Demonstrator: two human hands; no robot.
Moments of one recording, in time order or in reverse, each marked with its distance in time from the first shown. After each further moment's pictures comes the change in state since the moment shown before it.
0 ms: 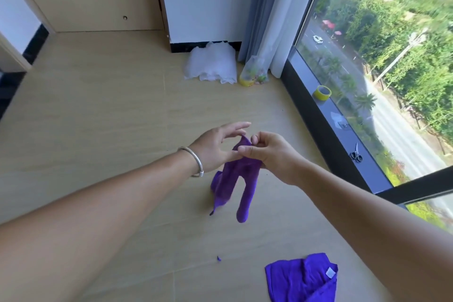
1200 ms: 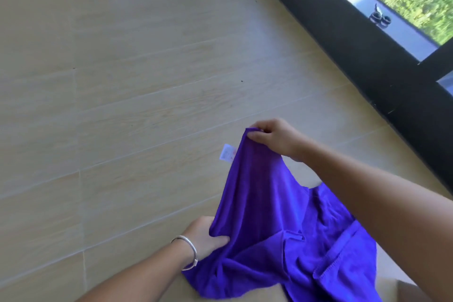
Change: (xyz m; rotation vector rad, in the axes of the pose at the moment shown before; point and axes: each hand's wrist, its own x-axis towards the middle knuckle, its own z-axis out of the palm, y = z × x) left_hand -0.087 -0.471 0.478 -0.009 -0.316 -0.539; right_hand 0.111 0.543 -0.147 -0.411 0.126 -0.007
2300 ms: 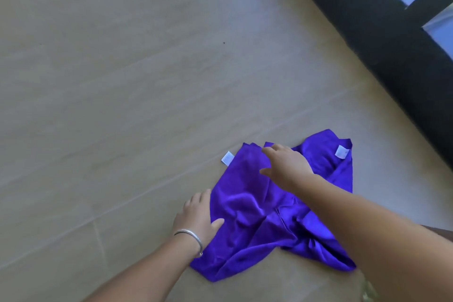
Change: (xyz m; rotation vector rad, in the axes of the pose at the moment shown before) left_hand -0.062 0.023 0.026 0.623 0.123 -0.144; right_hand -0.109 0.071 0.041 -0.846 -0.065 0.232
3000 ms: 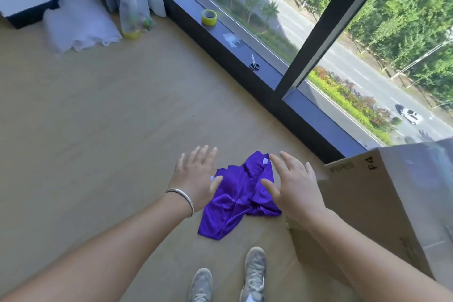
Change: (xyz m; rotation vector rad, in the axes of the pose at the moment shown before) left_hand -0.291 0.136 -0.439 0.394 0.244 0.533; right_hand -0.393 -0.113 -0.389 0.136 0.351 0.378
